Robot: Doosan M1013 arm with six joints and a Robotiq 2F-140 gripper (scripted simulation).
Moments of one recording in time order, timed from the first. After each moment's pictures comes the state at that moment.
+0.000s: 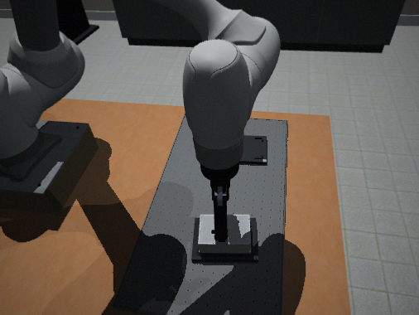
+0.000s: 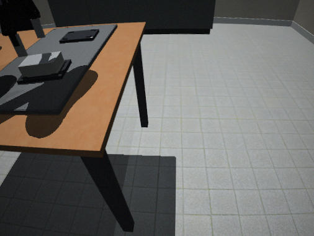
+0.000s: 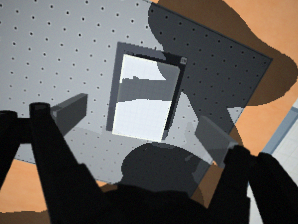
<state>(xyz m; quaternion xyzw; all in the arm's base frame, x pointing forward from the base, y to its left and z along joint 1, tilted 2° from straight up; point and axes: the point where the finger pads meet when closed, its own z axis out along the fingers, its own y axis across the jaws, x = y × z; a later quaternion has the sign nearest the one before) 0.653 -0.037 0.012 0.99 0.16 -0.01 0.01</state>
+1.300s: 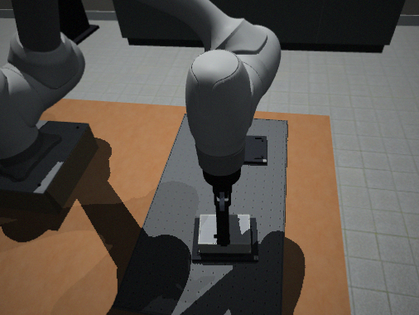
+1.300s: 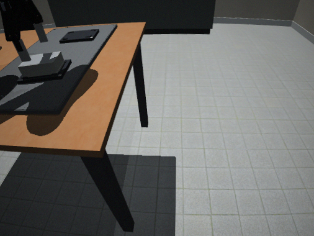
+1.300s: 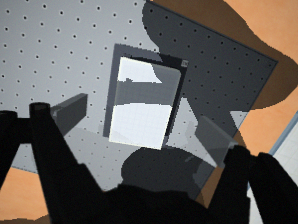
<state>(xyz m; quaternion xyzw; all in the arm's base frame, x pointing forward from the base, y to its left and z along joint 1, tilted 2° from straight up) 0.657 -0.037 -0.004 0.99 0.16 -0.01 0.01</state>
